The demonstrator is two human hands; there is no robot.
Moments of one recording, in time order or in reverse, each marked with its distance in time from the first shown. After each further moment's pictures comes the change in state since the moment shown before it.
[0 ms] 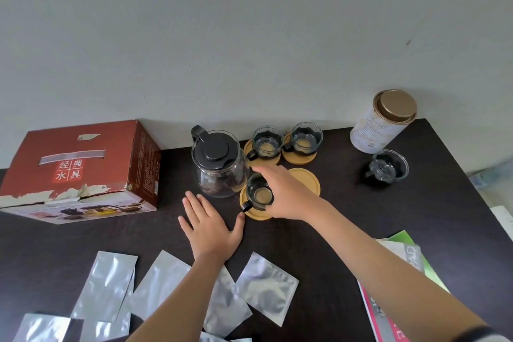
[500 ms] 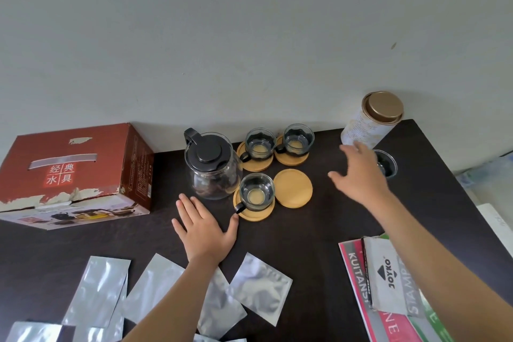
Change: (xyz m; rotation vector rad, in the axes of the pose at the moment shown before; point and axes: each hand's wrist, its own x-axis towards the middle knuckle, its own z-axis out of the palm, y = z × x) left_hand 0.000 0.001 0.001 -0.011 0.000 0.001; right_hand -0.055 0.092 -0.069 -0.168 0.388 0.532
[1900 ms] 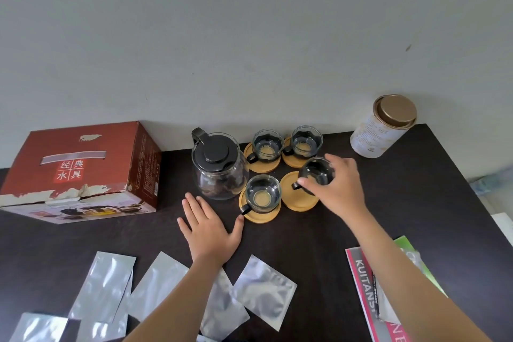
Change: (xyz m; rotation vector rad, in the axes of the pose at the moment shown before) left_hand -0.001 0.002 0.000 0.010 -0.009 -0.006; right_hand -0.010 -0.028 0.043 0.433 0.071 0.022
